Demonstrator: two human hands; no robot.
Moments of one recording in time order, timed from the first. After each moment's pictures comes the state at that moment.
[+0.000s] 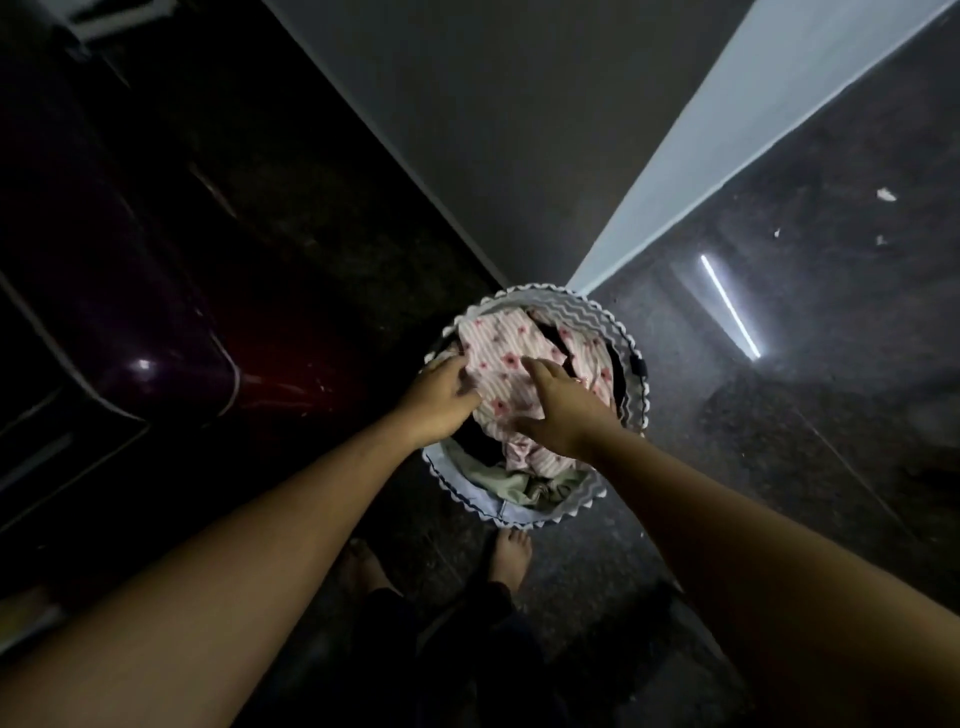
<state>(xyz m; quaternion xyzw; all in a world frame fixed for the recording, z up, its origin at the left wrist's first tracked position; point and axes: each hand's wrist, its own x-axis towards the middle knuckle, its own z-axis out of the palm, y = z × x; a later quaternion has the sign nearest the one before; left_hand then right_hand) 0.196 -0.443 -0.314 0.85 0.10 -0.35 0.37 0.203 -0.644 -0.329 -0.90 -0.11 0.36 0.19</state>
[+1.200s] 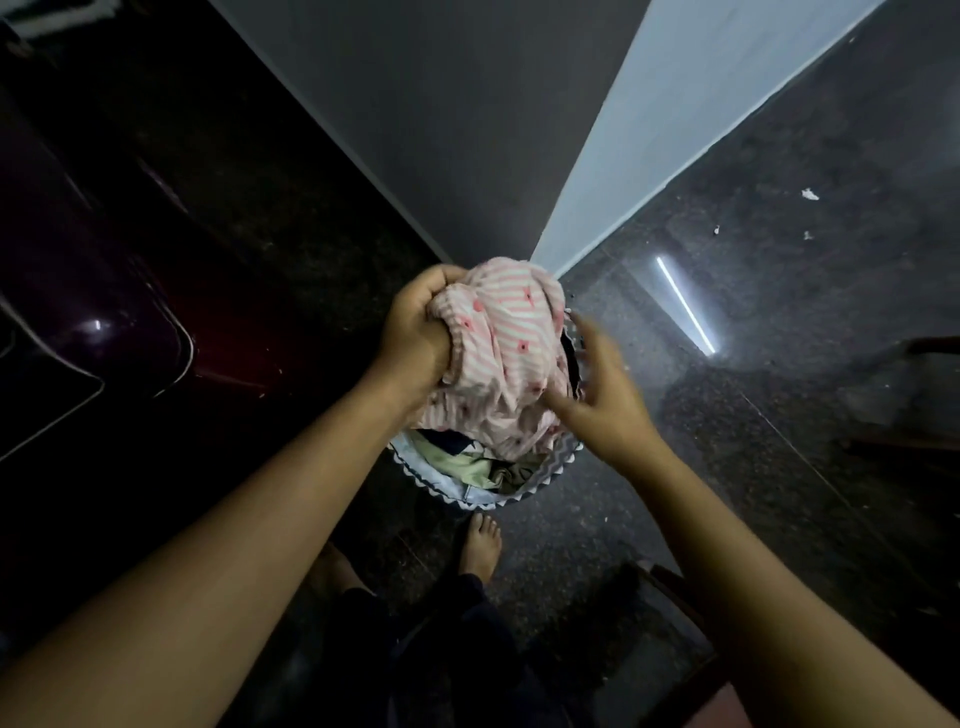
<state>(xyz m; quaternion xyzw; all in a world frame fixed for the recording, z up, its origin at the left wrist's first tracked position) 0.196 -0.496 -0.201 0.63 0.15 -0.11 0.75 0.161 -0.706 -0.250 -0.89 0.03 0.19 0.41</state>
